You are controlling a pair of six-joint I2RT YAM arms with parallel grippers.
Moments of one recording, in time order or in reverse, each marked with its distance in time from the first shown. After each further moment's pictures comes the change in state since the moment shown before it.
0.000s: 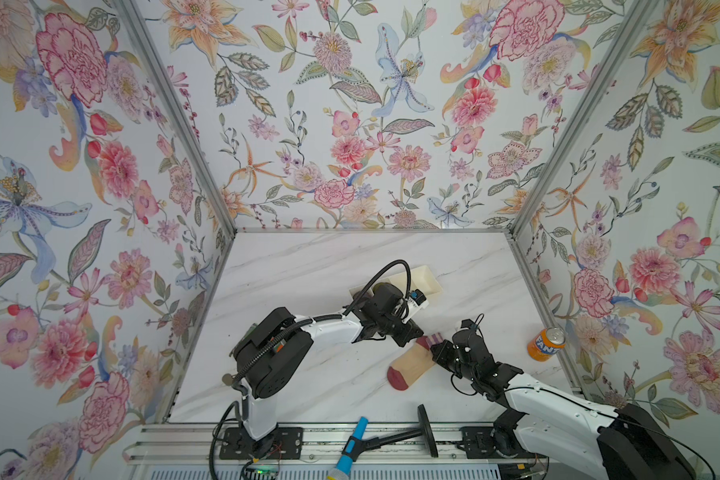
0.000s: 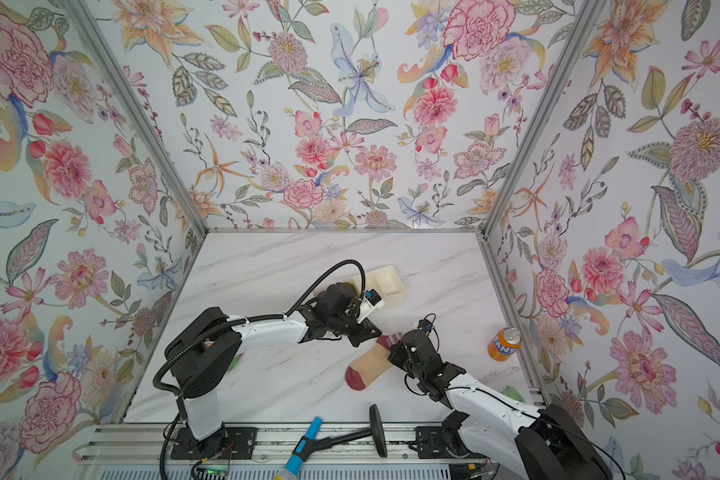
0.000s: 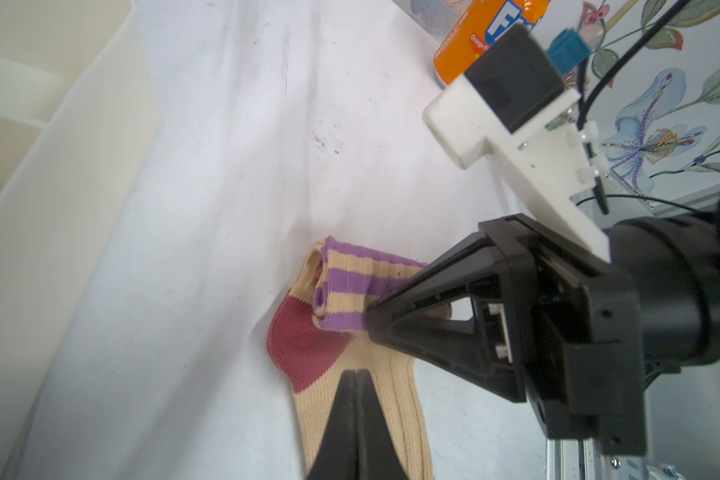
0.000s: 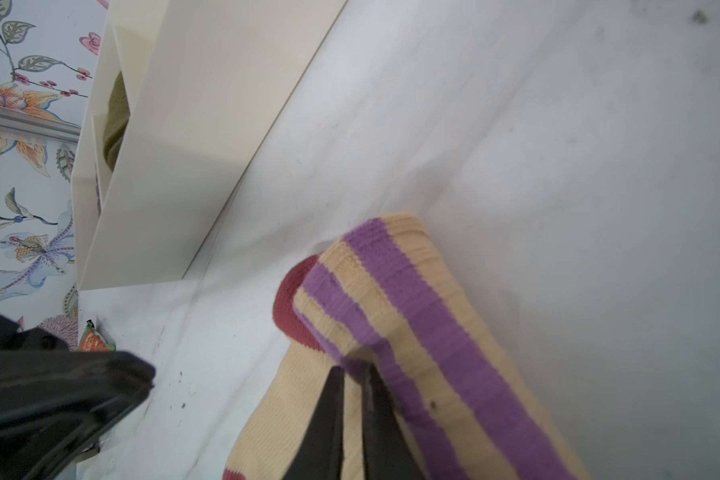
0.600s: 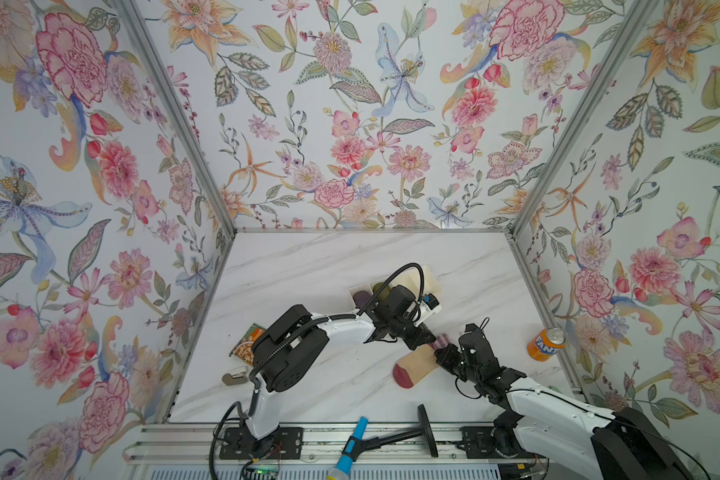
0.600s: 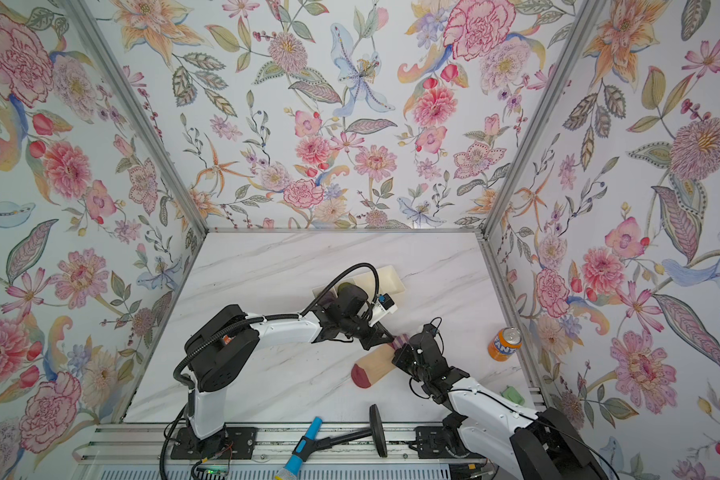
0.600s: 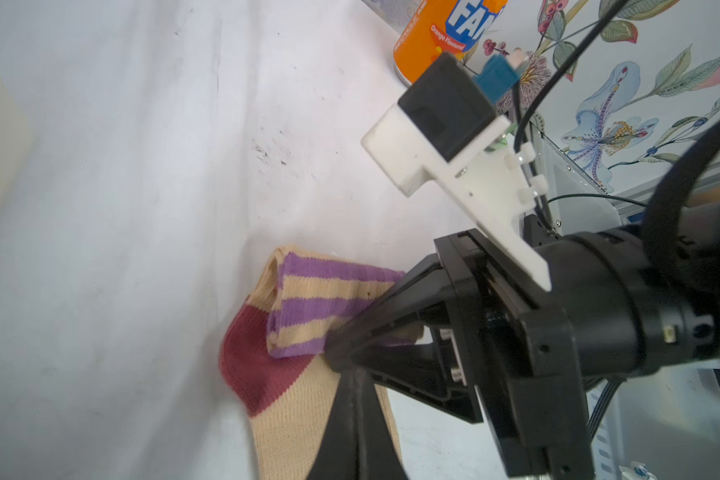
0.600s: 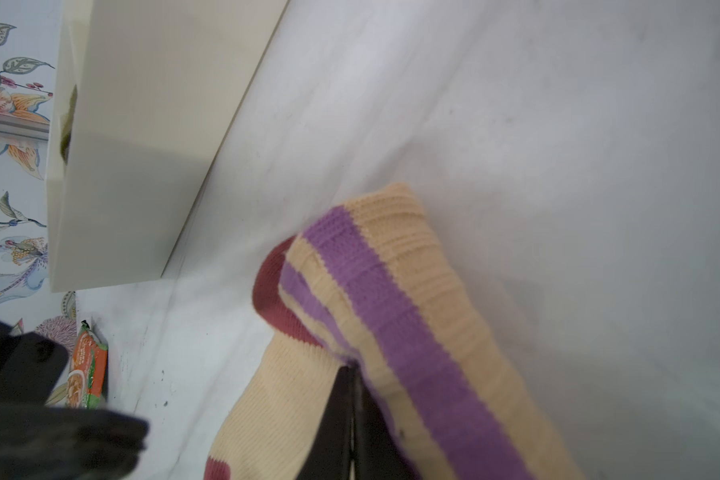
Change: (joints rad) left arm -0.049 0.113 0.088 0.017 0.070 -0.026; right arm -0.081 -0.024 -0.065 0.040 -0.072 -0.015
